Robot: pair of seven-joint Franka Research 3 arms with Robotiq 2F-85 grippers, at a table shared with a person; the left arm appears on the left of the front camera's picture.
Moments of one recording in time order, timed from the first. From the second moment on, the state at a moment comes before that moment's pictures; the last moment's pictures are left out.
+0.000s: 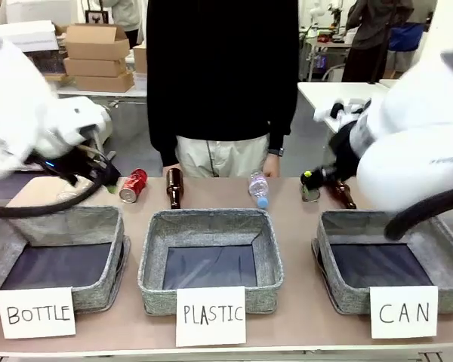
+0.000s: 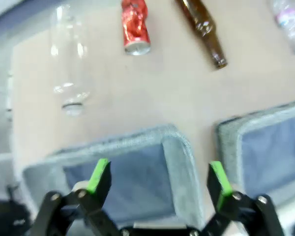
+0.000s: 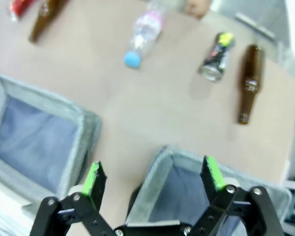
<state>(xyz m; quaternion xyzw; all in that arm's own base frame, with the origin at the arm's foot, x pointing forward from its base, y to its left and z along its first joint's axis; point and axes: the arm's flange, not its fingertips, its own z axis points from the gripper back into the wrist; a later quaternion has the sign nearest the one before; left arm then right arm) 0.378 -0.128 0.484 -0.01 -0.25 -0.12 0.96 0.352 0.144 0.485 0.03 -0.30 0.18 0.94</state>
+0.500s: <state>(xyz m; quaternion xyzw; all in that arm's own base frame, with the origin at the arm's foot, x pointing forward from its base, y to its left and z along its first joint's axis) 0.328 -0.136 0.538 -0.06 -0.28 -0.10 0.95 0.301 0.131 0.545 0.05 -0.32 0.17 0.93</state>
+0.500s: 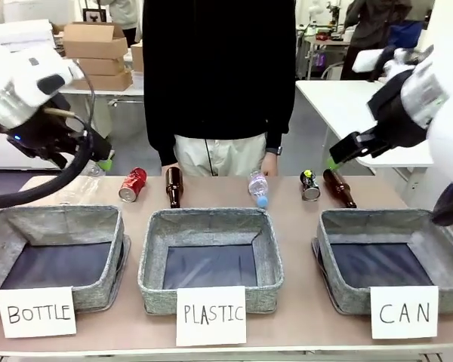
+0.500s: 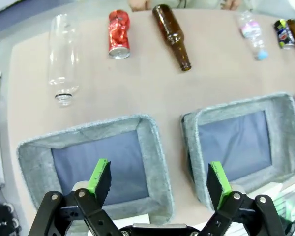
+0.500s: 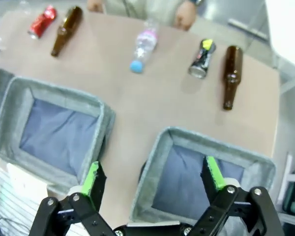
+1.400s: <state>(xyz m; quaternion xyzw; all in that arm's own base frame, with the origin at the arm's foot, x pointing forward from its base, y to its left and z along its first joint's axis) 0.353 0.017 0.526 -0.67 -0.15 0.10 0.72 0.325 -0.055 0.529 0.60 -0.14 -0.17 0.77</state>
